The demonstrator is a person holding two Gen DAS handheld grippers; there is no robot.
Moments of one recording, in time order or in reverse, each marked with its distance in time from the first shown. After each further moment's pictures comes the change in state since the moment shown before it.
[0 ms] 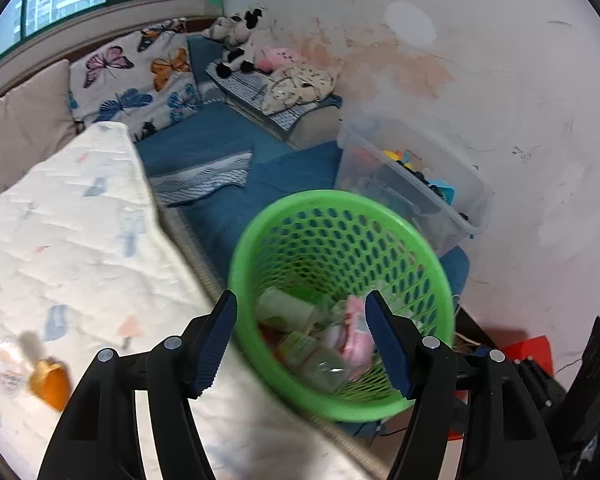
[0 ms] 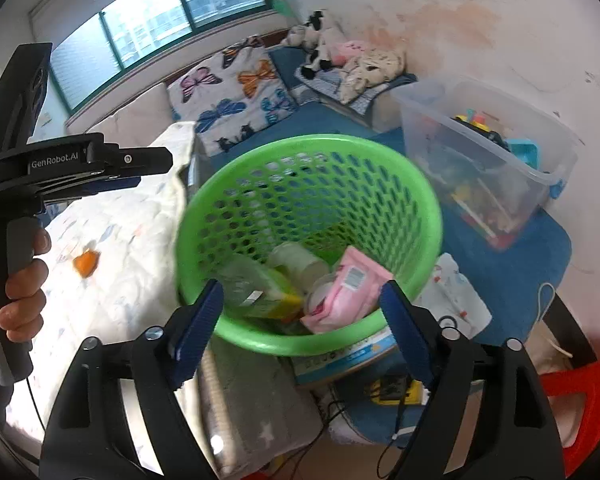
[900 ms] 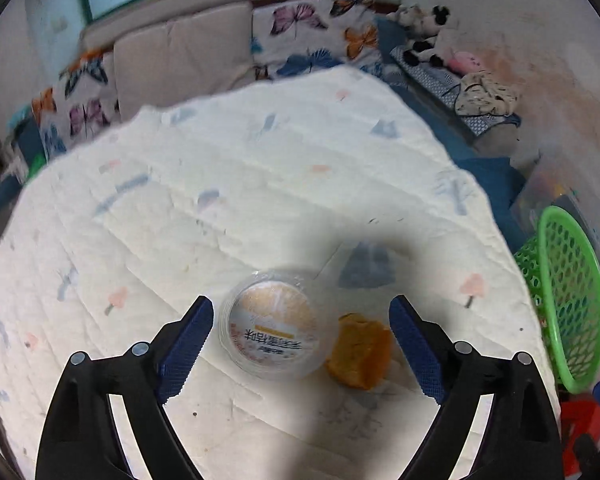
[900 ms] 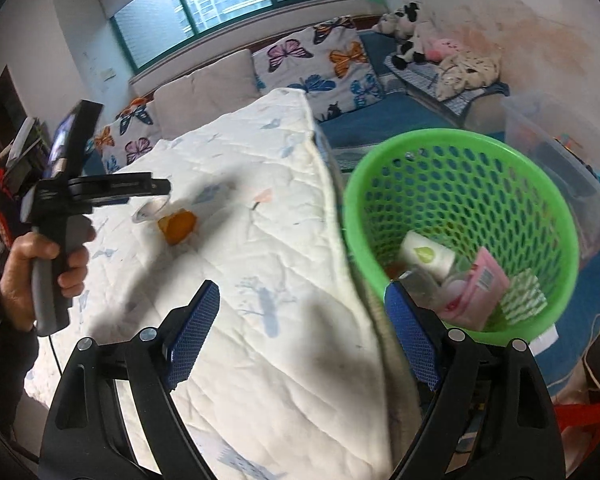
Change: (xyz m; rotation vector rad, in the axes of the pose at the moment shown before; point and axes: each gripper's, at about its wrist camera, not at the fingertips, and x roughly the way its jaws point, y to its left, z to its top) left arm -0.035 0.226 -0.054 -0.300 0.071 0.433; right arm 0.024 0.129 -0.008 -0.151 0.065 0.193
